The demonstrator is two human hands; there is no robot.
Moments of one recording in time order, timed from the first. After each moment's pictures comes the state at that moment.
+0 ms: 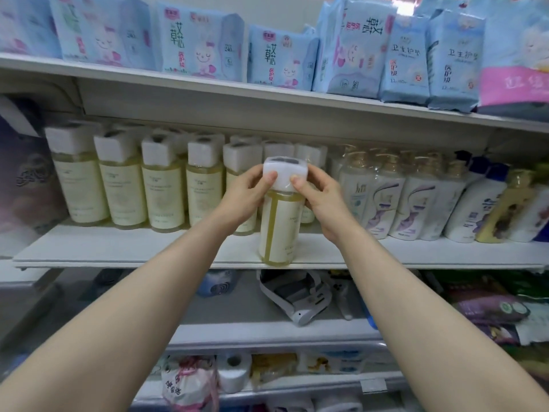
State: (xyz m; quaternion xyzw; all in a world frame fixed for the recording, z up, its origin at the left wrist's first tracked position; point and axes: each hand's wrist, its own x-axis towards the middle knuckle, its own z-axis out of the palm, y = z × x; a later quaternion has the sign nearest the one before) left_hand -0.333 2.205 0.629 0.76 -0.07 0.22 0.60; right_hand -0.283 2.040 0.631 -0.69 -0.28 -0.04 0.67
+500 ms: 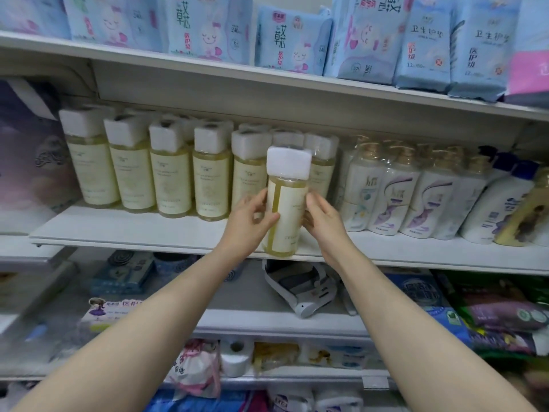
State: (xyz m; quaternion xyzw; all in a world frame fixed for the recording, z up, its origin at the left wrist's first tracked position) left_hand -0.346 2.194 0.557 0.82 -0.01 0.26 0.51; right_hand -0.281 2.036 0.573 -0.69 -0.19 0.06 0.70
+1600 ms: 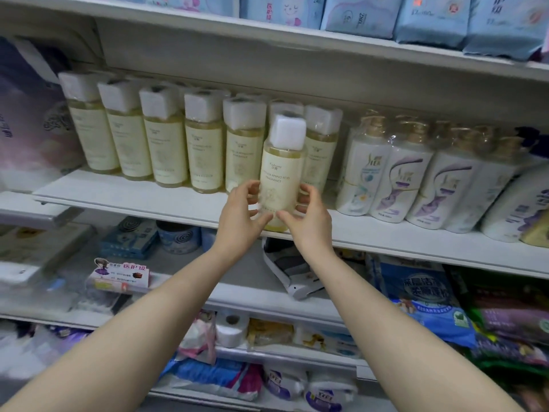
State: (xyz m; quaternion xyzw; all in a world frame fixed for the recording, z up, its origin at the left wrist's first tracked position) left_hand -0.340 2.151 0.516 0.81 0.09 0.36 0.45; right_hand -0.276 2.019 0.530 -0.81 -0.22 -0.08 0.54
